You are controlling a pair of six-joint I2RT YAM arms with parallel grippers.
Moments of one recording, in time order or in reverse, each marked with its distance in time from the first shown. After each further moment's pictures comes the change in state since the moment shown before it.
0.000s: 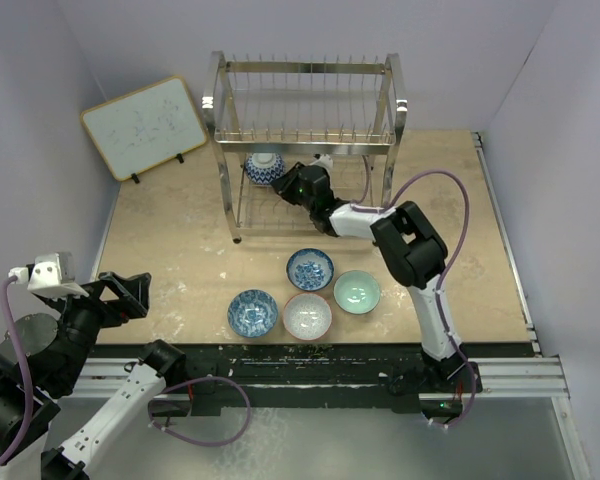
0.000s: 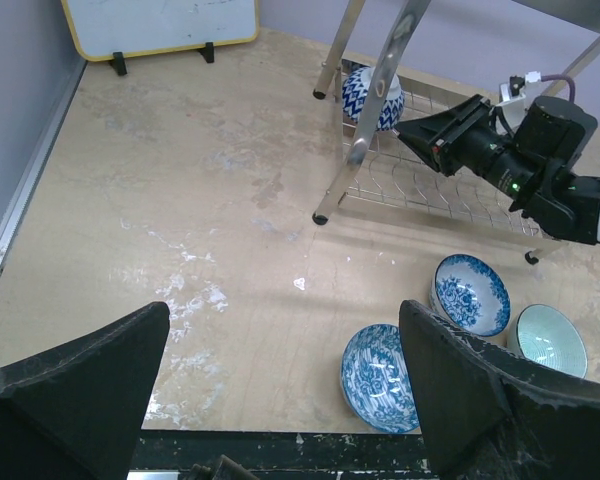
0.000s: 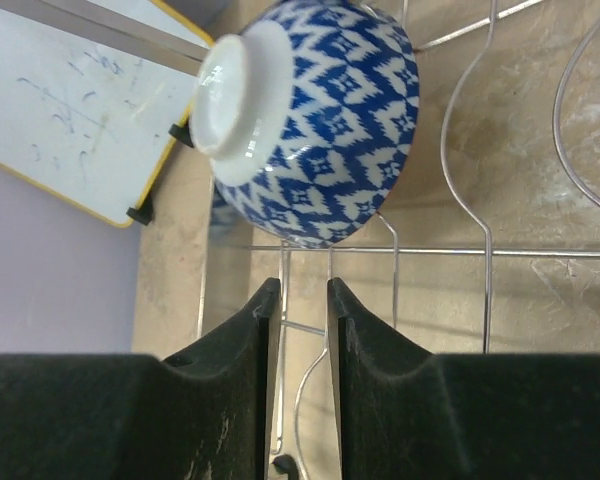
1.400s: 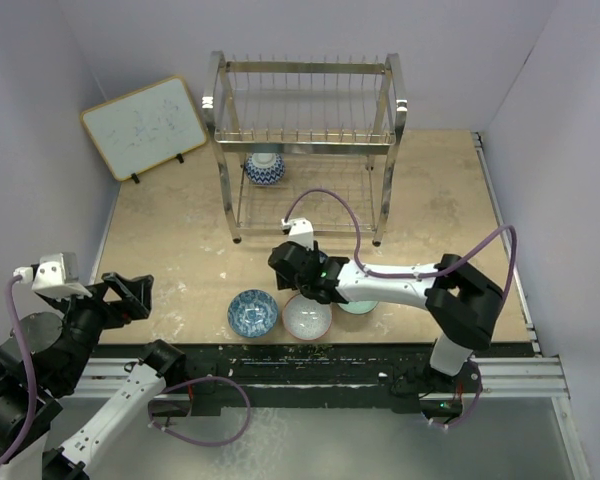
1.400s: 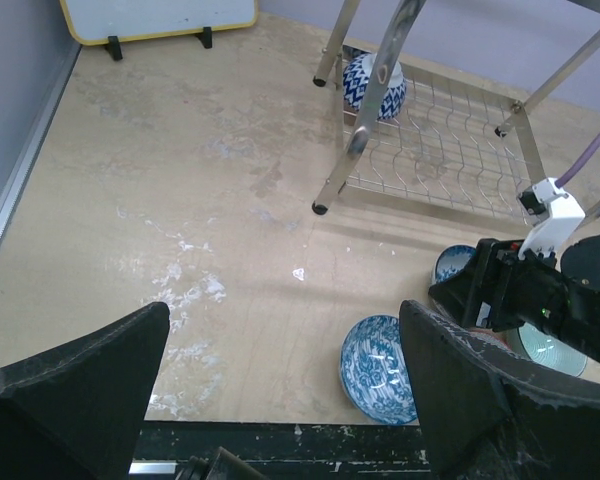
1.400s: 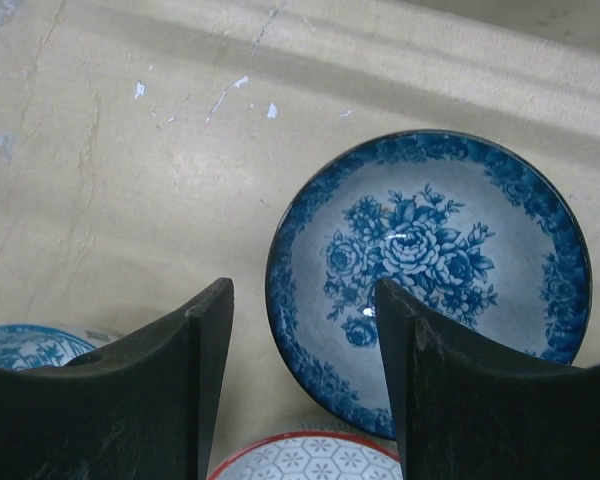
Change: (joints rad) left arm 0.000 -0.001 -0.014 -0.006 0.009 -0.019; right arm 0.462 -0.563 -0.443 -0.697 0.401 -0.274
